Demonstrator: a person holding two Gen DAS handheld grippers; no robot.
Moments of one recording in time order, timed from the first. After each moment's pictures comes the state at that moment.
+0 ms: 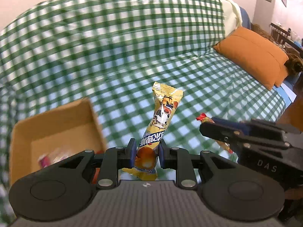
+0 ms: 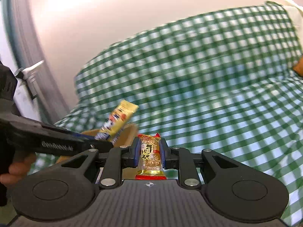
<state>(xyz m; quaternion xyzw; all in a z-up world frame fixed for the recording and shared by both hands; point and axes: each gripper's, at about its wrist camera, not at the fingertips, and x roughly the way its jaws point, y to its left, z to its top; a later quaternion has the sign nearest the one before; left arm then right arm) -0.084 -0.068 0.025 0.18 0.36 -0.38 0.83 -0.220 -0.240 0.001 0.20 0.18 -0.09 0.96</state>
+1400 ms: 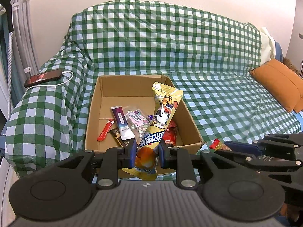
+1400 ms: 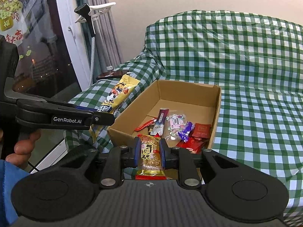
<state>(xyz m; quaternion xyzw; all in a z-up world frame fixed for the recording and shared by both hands) -0.142 0.178 0.037 0.09 0.34 -0.27 0.89 -0.224 -0.004 0.020 0.08 0.29 0.01 0.95</state>
